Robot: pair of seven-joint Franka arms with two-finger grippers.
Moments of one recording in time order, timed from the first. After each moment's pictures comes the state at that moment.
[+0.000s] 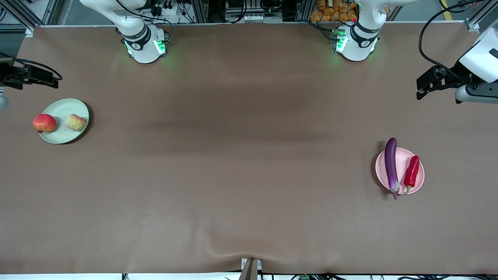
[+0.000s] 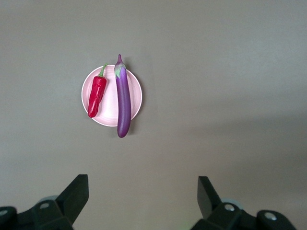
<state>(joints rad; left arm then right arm) -0.03 0.00 -0.10 -1.51 0.03 1.53 0.02 -0.02 0.17 -0.02 -1.21 0.01 1.12 -0.07</state>
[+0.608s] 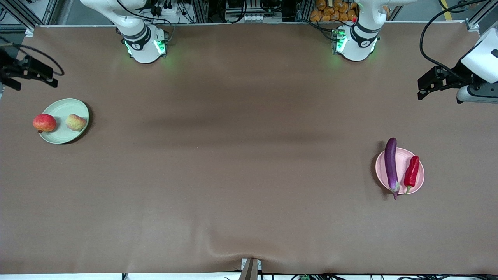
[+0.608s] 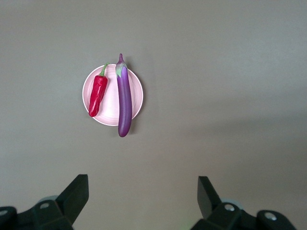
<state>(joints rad) -0.03 0.00 -0.09 -1.51 0.03 1.53 0.02 -0.03 -0.05 0.02 -1.51 0.01 1.37 -0.08</state>
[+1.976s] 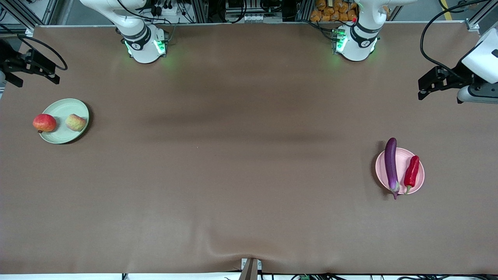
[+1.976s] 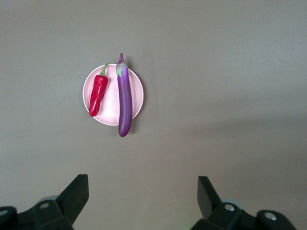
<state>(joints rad) -0.02 0.00 -0.09 -1.51 0.03 1.53 0.02 -0.02 -0.10 0.02 -1.56 0.01 1.44 -0.09</state>
